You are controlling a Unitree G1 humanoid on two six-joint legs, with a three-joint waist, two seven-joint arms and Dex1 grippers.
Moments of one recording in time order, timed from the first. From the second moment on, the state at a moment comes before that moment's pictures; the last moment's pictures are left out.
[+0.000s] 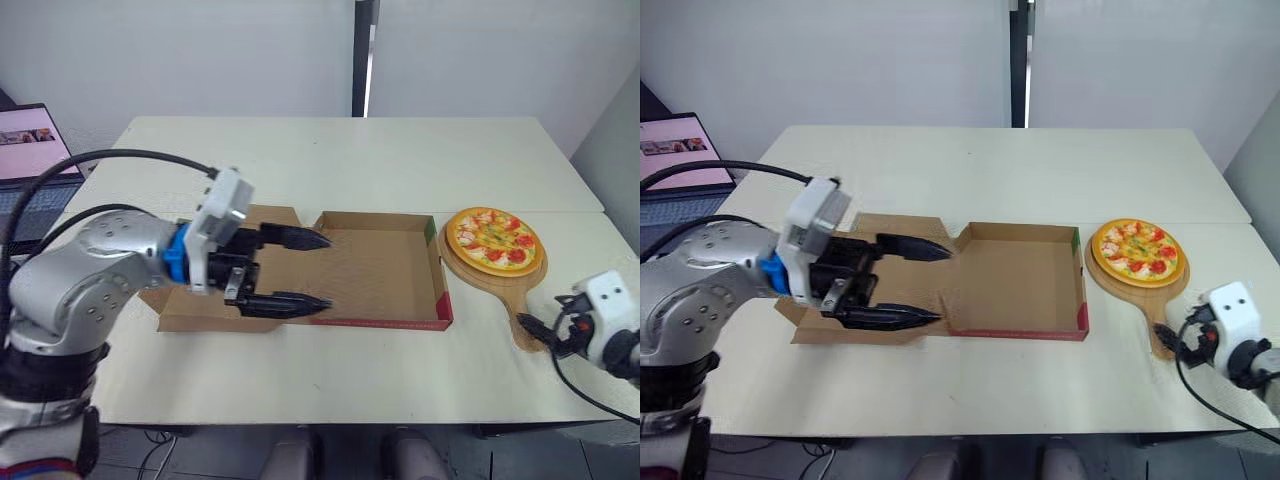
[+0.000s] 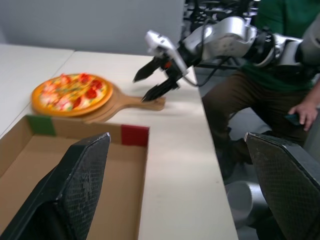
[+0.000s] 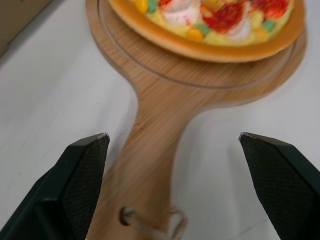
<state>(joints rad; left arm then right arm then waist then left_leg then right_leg) -0.64 0.83 0.01 -0.41 -0.91 0.82 -1.19 0.13 -0.72 -0.40 -0.40 0.34 0.85 0.57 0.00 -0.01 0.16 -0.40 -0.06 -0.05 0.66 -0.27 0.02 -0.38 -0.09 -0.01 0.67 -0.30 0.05</state>
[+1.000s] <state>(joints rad) -0.71 0.80 -0.07 -0.36 -0.74 0.87 -1.01 -0.03 -0.65 -0.29 -0.31 0.30 0.90 0.42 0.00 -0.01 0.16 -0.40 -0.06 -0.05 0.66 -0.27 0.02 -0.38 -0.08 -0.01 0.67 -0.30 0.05</state>
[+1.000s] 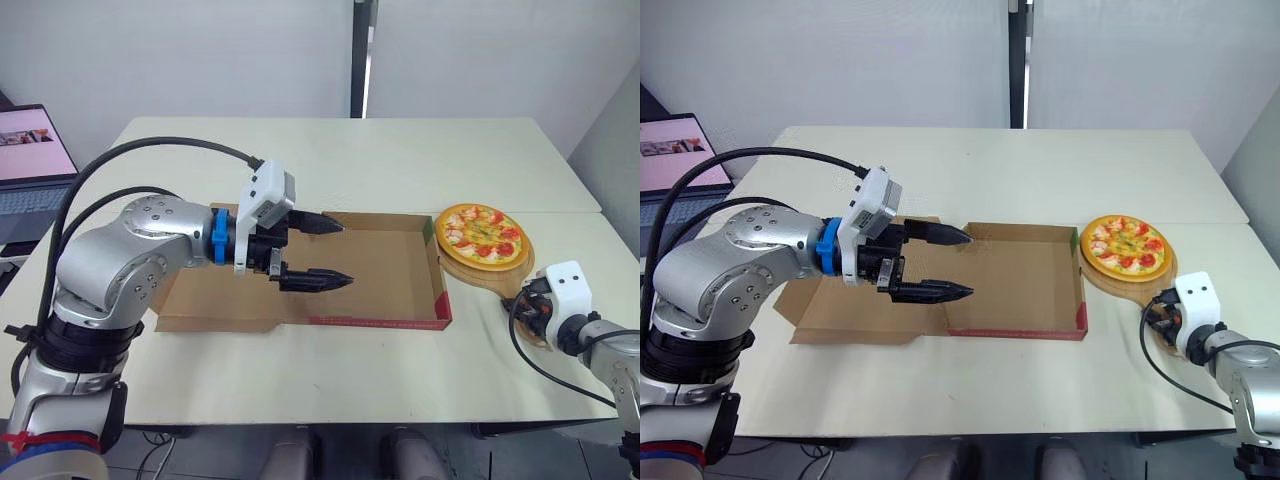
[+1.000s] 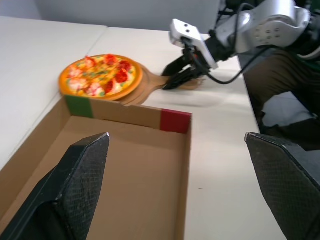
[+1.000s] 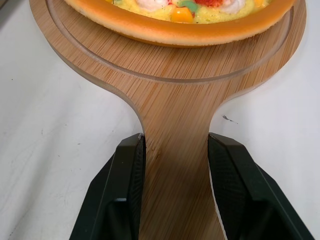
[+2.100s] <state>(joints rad) -0.65 0.90 0.06 -0.37 -0.72 0.89 -0.95 -0.08 -0.54 -0.41 -0.17 0.30 0.77 0.30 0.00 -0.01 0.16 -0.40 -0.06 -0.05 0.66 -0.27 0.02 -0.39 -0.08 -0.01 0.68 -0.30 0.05</state>
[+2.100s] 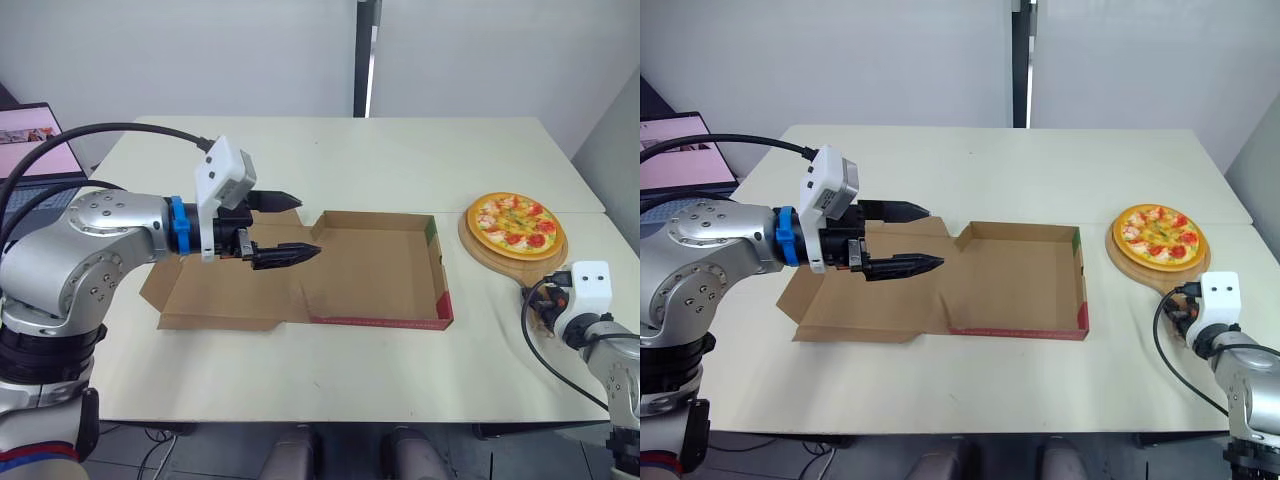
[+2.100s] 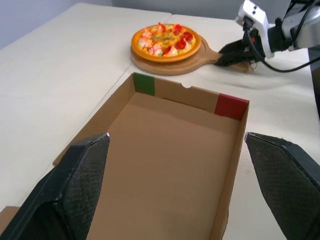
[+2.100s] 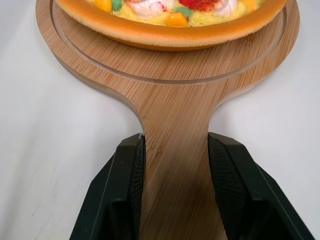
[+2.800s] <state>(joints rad) -0.60 0.99 0.22 -0.40 -0.90 0.95 -0.99 -0.27 -0.79 -0.33 -0.21 0.40 0.94 0.51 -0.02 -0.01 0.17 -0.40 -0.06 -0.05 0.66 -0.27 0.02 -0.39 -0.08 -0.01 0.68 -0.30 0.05</state>
